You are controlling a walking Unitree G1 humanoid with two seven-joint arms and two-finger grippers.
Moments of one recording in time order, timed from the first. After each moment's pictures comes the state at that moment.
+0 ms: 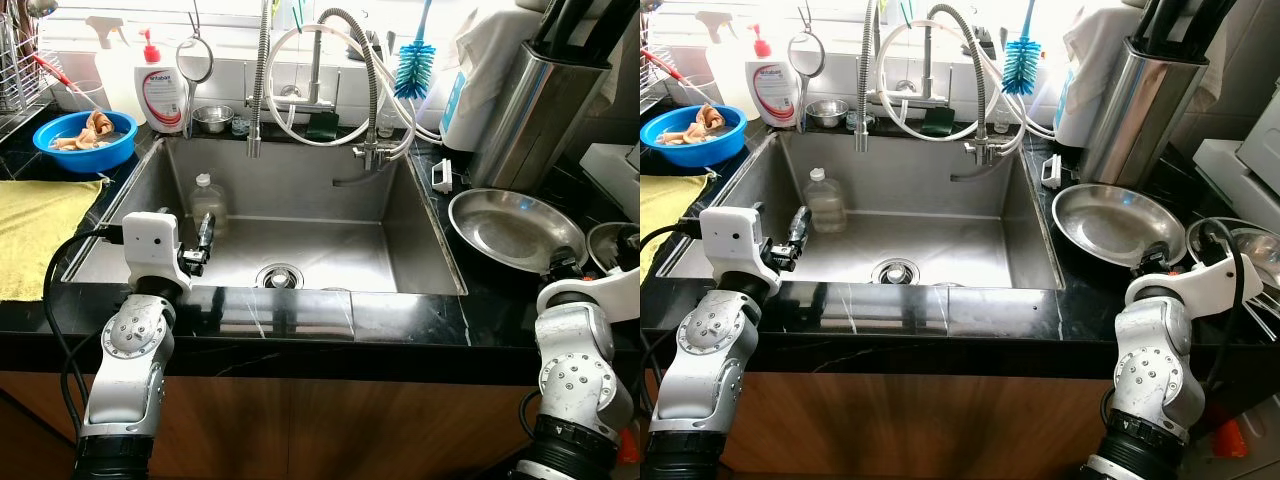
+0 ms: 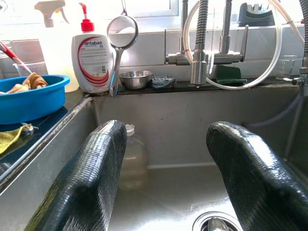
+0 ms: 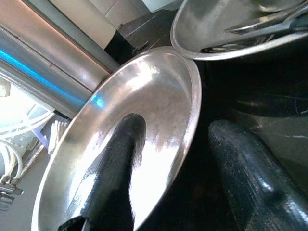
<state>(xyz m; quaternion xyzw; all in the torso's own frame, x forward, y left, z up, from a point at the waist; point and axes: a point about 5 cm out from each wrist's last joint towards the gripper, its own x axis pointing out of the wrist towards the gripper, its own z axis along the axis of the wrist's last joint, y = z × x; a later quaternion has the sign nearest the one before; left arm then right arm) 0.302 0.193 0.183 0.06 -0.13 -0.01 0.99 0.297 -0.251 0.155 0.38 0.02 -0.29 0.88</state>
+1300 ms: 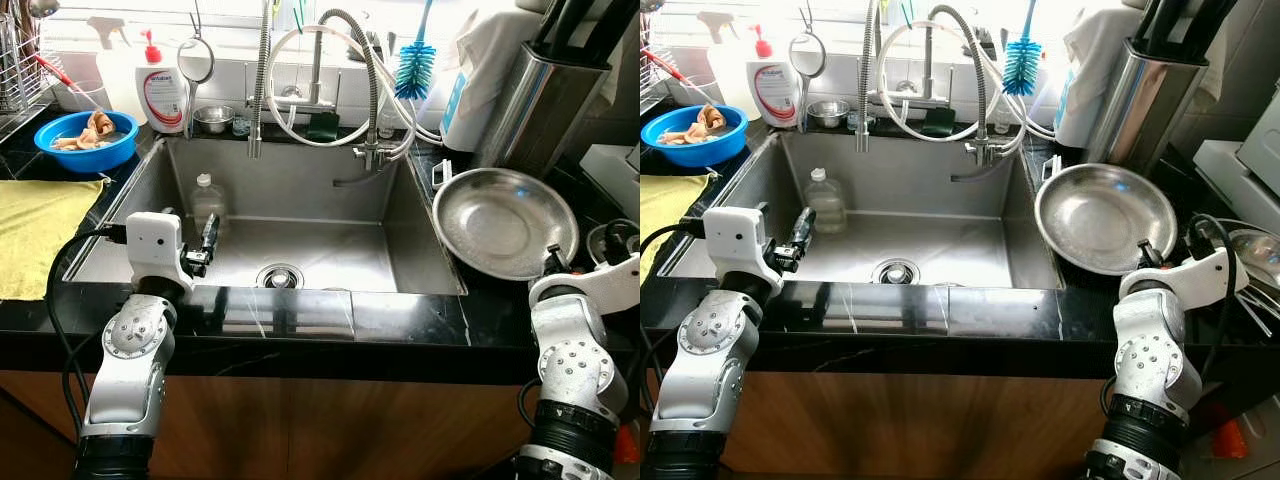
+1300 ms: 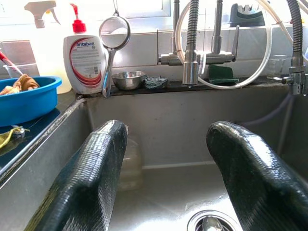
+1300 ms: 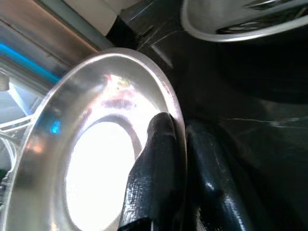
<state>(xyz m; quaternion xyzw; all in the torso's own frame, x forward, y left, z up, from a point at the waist) 0.302 0.190 0.183 0.06 -0.12 -0.03 0.99 0.313 -0.252 0.156 0.40 0.04 -0.28 0.87</state>
